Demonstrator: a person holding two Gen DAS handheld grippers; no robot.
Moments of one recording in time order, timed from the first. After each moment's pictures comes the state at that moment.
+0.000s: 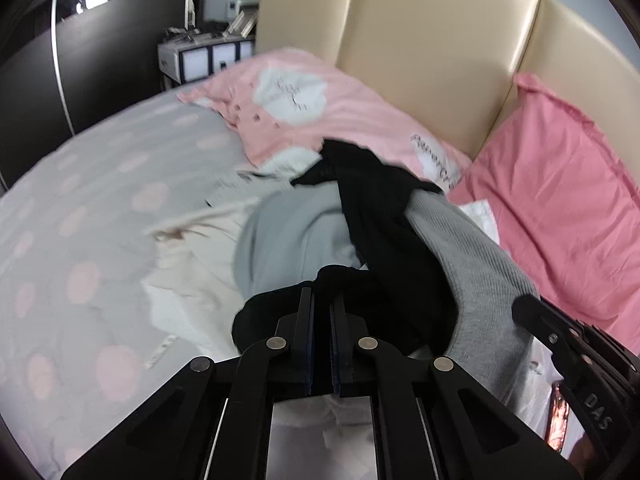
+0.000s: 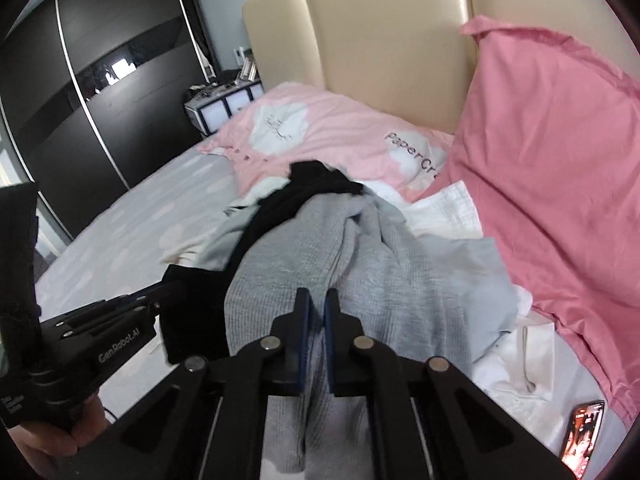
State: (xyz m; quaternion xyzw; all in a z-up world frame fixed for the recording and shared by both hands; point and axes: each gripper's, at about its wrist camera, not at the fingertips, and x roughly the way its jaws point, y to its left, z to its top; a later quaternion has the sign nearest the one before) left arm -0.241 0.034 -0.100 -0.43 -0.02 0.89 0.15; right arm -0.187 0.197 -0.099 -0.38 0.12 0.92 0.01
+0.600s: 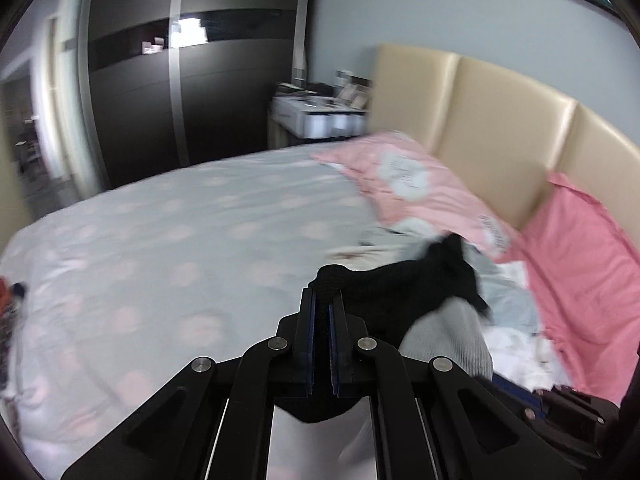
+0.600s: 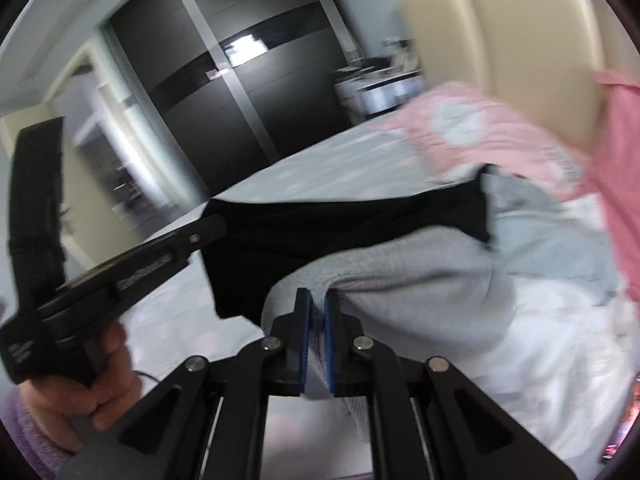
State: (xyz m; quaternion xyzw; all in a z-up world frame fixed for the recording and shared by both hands) left arm -0.076 -0.163 0.017 -0.34 -0.05 0.94 -0.02; right arm -0.059 0.007 -0.016 -0.38 0.12 0.88 -0.25
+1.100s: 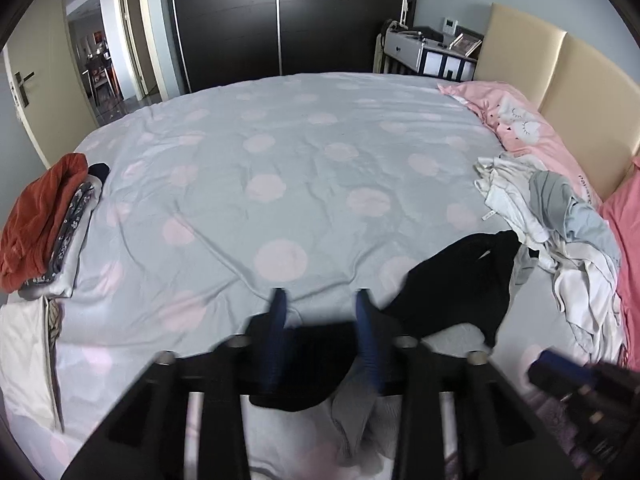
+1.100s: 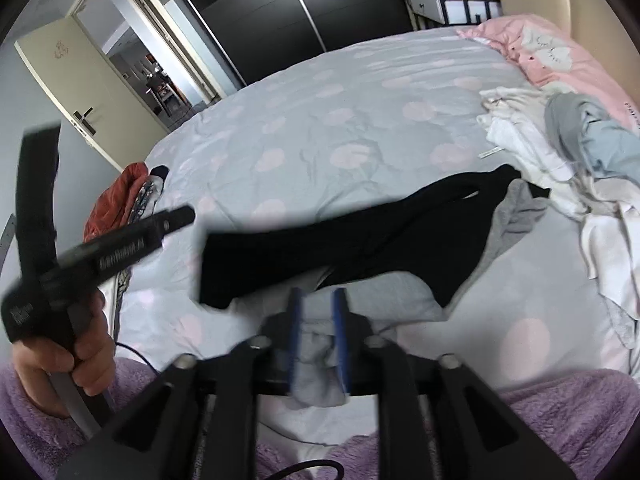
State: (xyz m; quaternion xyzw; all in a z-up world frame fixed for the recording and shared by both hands) left arm 0.027 -0.321 -0.090 -0.44 -0.09 0.88 -0.13; right arm 0.015 -0.121 -0.100 -0.50 0.04 0.81 -0.30
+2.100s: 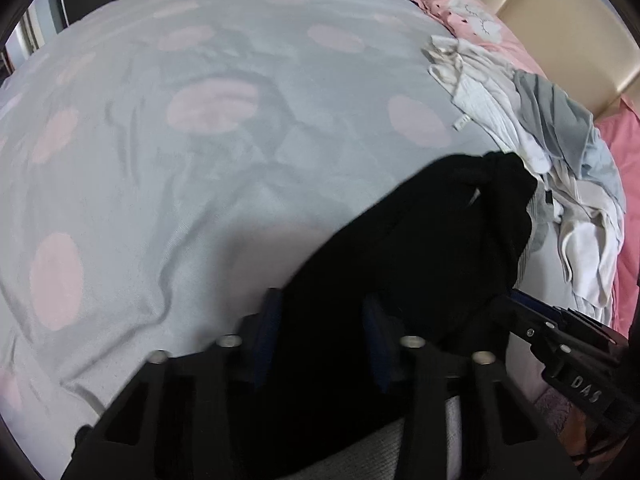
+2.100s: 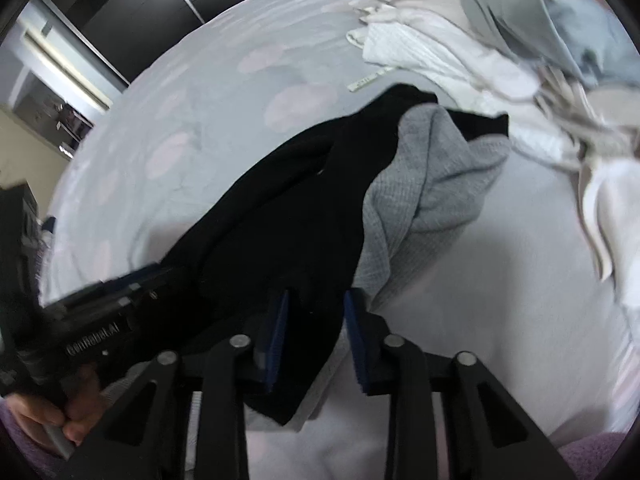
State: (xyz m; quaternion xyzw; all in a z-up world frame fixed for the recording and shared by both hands) left arm -0.126 -0.269 -0.255 -0.57 -0.11 0.81 0.04; right arm -0.126 -0.079 -0.254 -0.57 0.06 0.81 -0.15
